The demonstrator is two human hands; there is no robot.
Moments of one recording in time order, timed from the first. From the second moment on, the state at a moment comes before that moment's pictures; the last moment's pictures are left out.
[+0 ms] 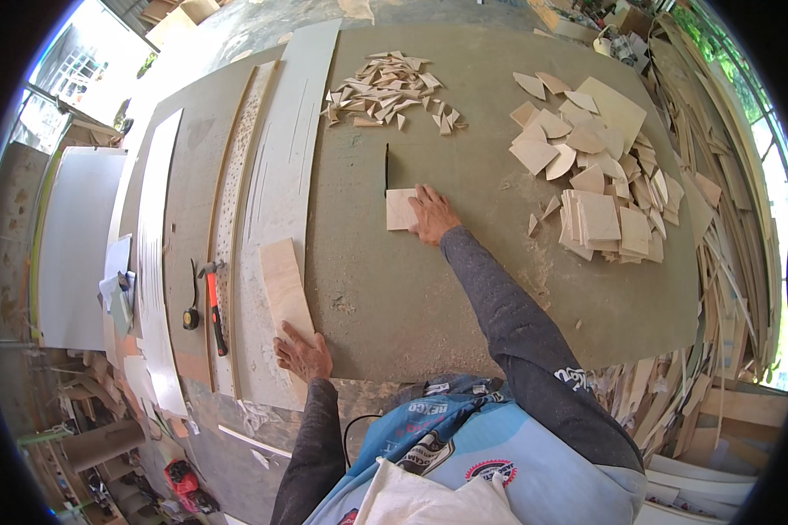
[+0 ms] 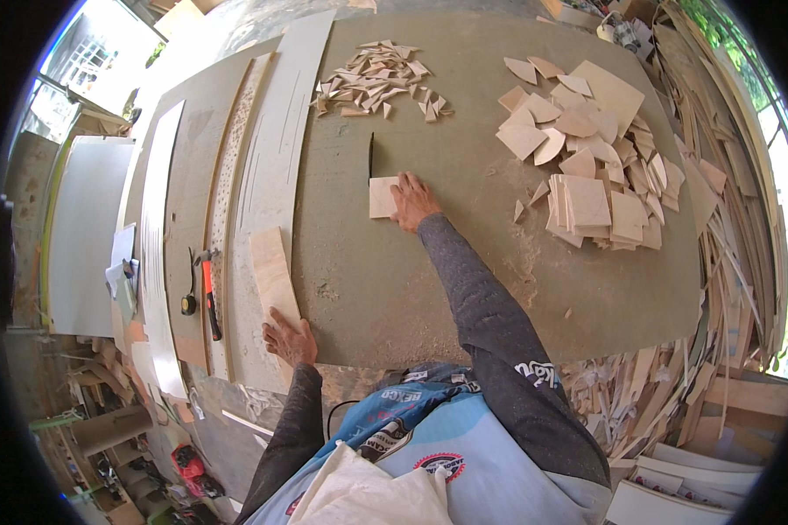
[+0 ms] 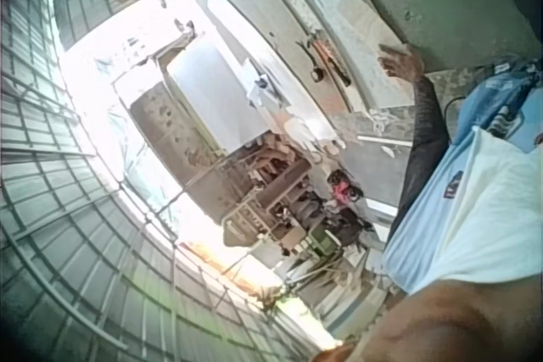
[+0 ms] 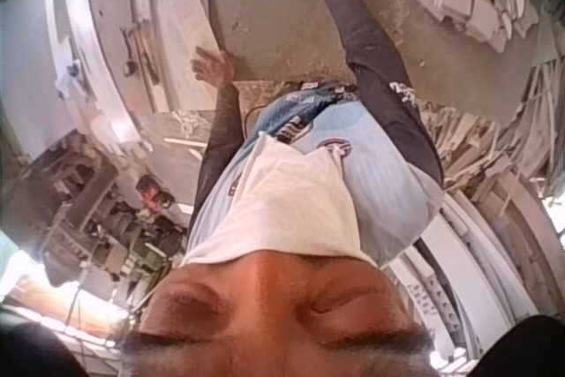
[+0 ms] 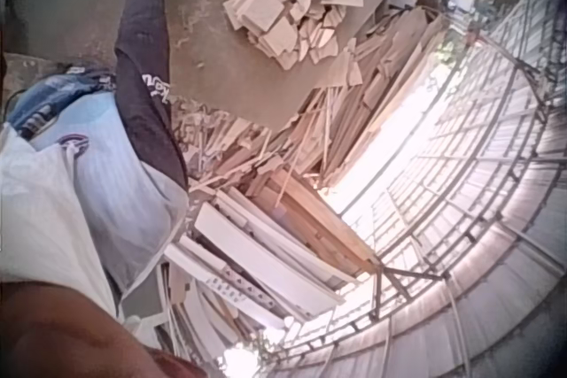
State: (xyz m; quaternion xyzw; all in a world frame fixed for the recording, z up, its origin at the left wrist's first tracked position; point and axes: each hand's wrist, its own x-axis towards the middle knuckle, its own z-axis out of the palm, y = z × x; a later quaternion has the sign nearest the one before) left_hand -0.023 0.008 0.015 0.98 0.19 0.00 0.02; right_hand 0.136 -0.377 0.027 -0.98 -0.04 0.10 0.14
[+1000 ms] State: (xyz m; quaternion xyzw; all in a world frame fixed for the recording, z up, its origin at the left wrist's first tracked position) left_hand -0.023 0.010 0.009 0.98 0.19 0.00 0.02; right_hand 0.154 -0.379 0.031 -0.99 -0.02 0.11 0.13
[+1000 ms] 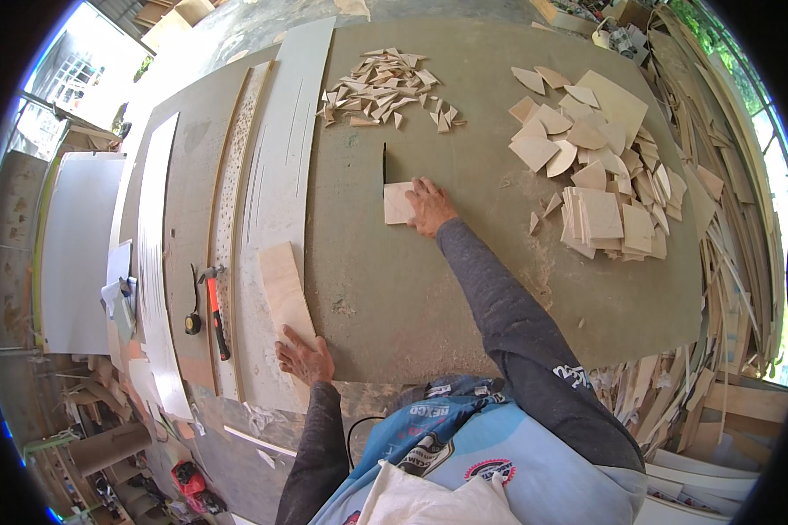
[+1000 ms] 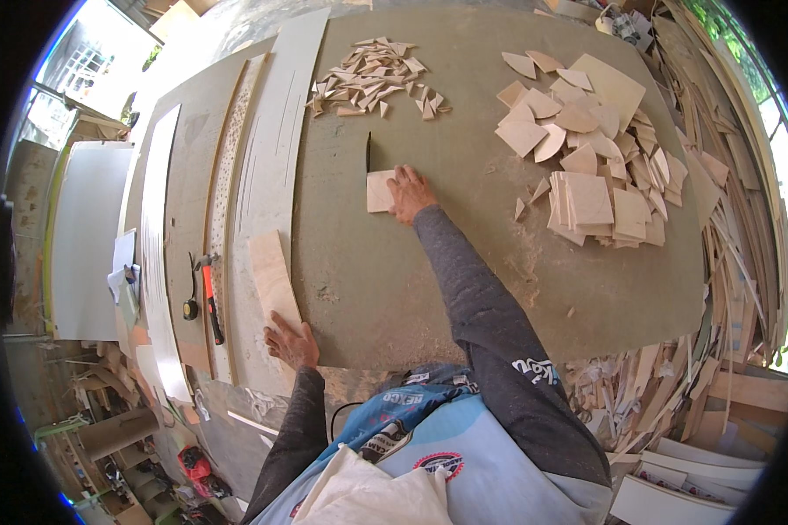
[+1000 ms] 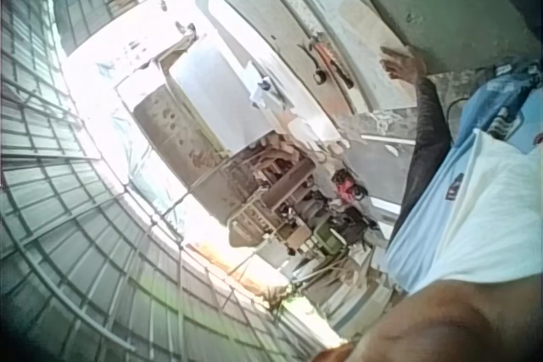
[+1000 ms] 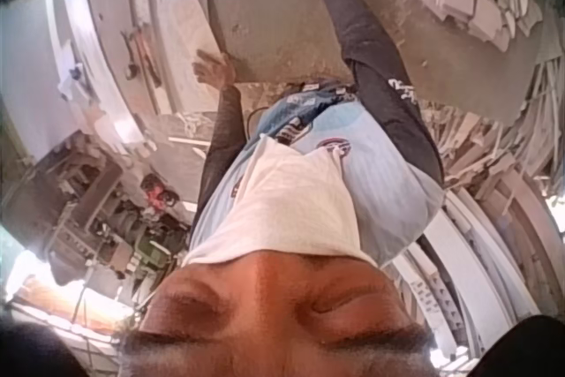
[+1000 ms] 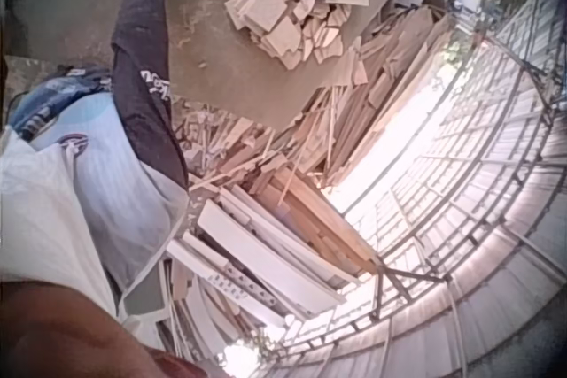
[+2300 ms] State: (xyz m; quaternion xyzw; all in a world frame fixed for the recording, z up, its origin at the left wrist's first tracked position) left_hand -0.023 0.010 0.010 0.98 0.19 -0.01 0.03; right_hand 0.154 -0.371 0.028 -0.99 0.01 0.08 0.14
